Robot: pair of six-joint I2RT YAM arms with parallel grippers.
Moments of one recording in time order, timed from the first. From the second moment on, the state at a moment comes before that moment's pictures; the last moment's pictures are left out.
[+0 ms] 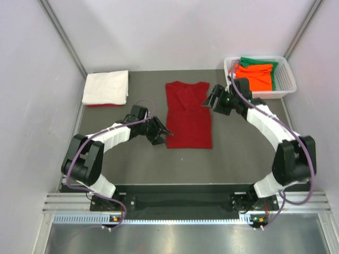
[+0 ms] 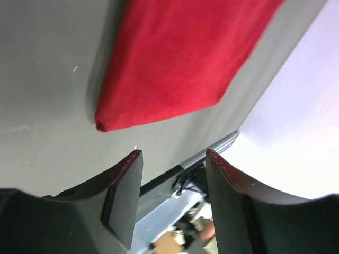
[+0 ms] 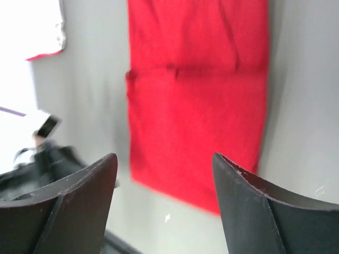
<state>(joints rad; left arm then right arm) -0.38 1.58 0.88 -0.20 0.55 -1.08 0.26 1.57 1.24 -0.35 -0.29 0.60</state>
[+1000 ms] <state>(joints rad) -0.66 1.45 0.40 0.30 -0.07 -1.95 0.50 1.11 0.17 0.29 0.05 1.47</state>
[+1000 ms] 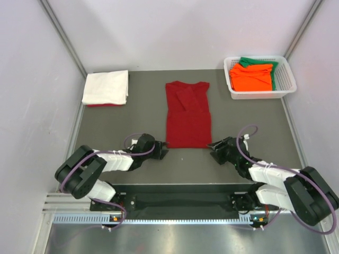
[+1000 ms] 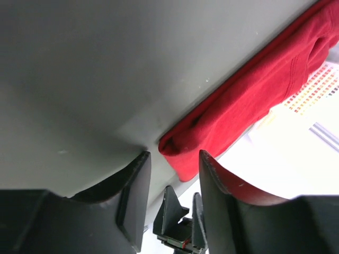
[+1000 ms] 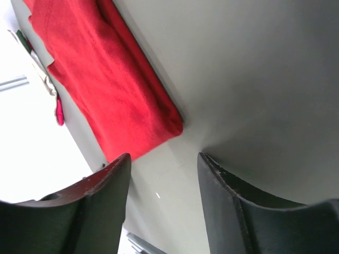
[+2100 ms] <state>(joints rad) -0.66 1.51 0.44 0.25 -0.07 -2.01 0.54 1.28 0.30 0.21 0.16 1.62</state>
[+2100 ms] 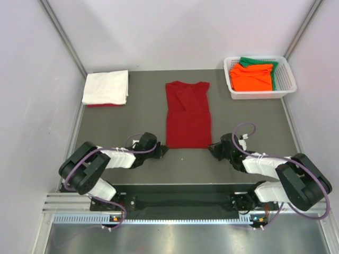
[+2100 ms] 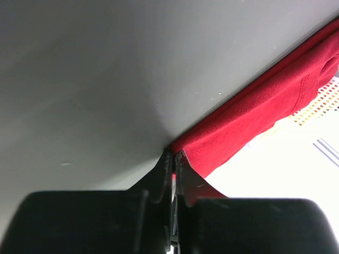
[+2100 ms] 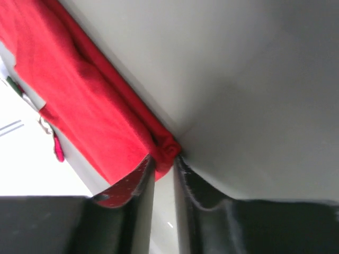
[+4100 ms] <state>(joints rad) -0.30 1.74 1.20 -0.40 0.14 -1.50 0.36 1.82 1.45 -0.42 -0.19 0.84</state>
